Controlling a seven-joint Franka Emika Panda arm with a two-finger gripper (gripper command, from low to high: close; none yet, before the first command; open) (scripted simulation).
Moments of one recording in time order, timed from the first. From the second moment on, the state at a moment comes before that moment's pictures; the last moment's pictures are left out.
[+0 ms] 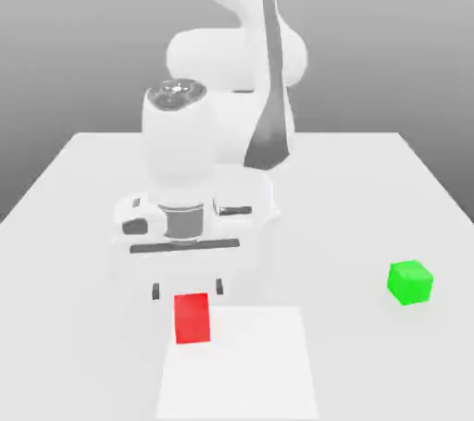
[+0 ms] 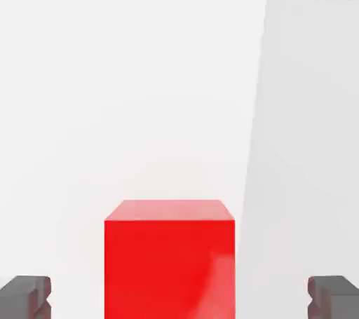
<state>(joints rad) 0.02 0.09 -0.18 -2.83 0.06 2.92 0.43</state>
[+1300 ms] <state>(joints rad) 0.51 -0.11 0.16 -2.80 0.05 2.69 -0.05</state>
